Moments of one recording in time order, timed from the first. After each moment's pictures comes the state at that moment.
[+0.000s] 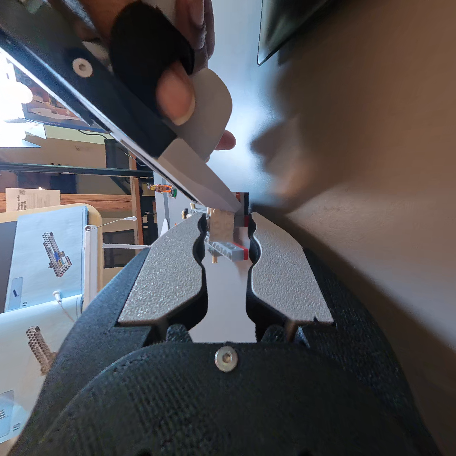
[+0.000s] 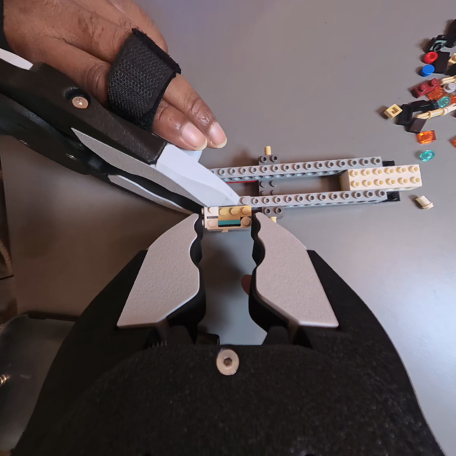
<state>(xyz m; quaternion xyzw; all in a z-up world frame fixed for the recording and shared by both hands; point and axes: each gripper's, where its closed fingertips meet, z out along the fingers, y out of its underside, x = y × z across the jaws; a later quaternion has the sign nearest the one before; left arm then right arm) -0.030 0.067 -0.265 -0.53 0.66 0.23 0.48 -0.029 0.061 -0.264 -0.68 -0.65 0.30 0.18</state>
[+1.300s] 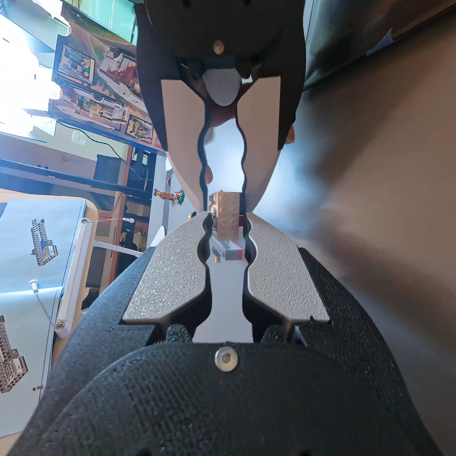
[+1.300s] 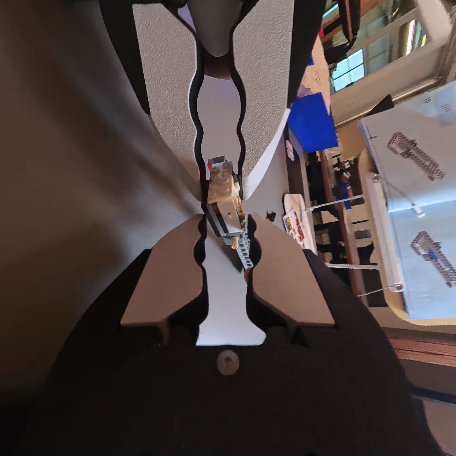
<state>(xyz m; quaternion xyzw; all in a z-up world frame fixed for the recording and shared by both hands) -0.049 0.058 -0.227 -0.54 0.63 0.12 0.54 -0.056 0.069 -0.235 -0.33 -0.76 0.06 0.55</state>
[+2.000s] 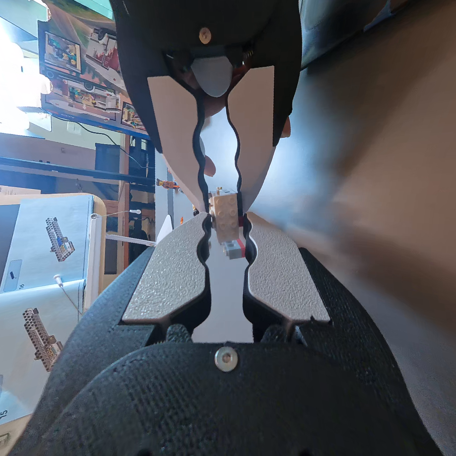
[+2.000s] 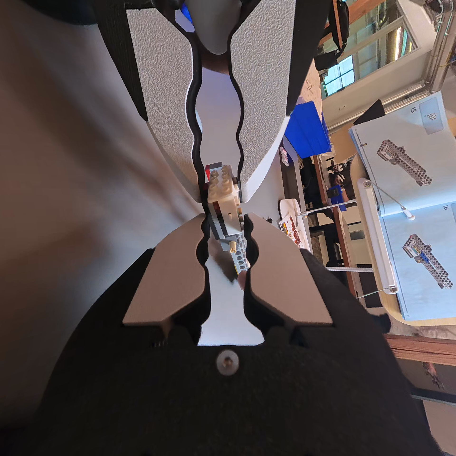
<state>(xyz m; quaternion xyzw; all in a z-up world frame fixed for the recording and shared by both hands) -0.054 0.052 -0.224 -0.55 0.65 0.17 0.50 -0.058 0.059 -0.230 -0.33 -0.75 0.07 0.56</state>
